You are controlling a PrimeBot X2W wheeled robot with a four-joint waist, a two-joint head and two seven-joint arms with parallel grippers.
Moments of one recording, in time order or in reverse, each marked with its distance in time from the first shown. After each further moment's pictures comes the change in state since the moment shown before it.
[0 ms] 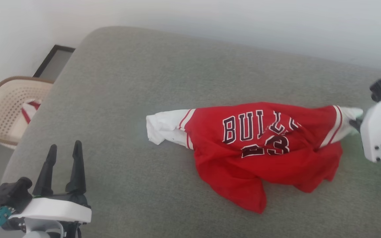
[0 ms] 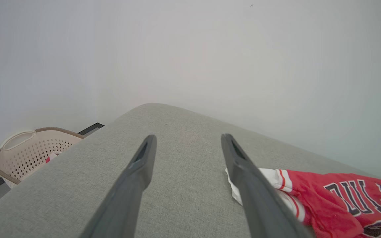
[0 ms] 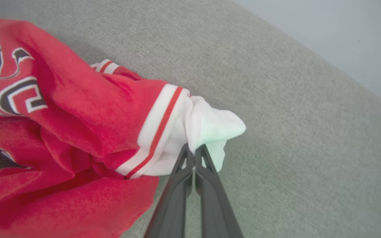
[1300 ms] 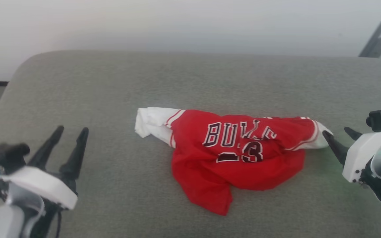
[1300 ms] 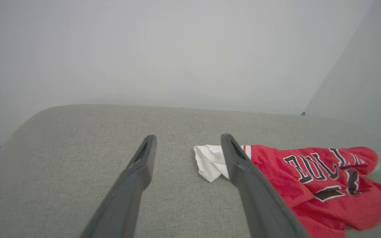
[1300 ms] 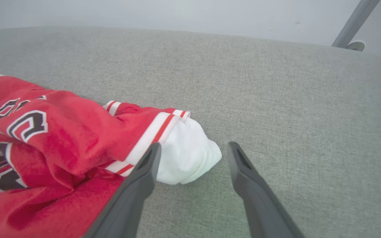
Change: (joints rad) left arm -0.079 0.273 -0.184 -0.071 -0.194 0.000 0.222; right arm 0.265 0.157 -0.335 -0.016 -0.114 0.000 -0.255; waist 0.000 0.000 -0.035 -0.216
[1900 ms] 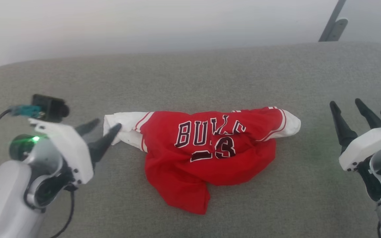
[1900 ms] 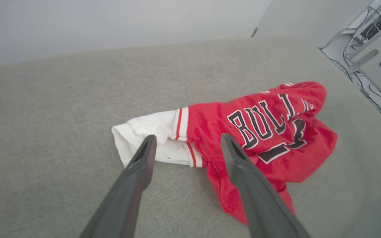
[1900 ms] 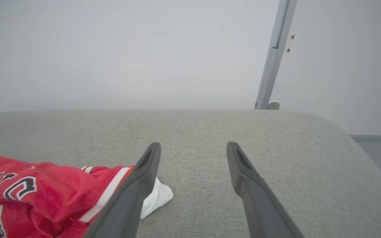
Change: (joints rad) left arm -0.260 0.101 -0.188 0.027 -0.174 0.003 0.471; right arm 0.131 0.182 -0.407 -0.212 -0.353 0.000 -0.168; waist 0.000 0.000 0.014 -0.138
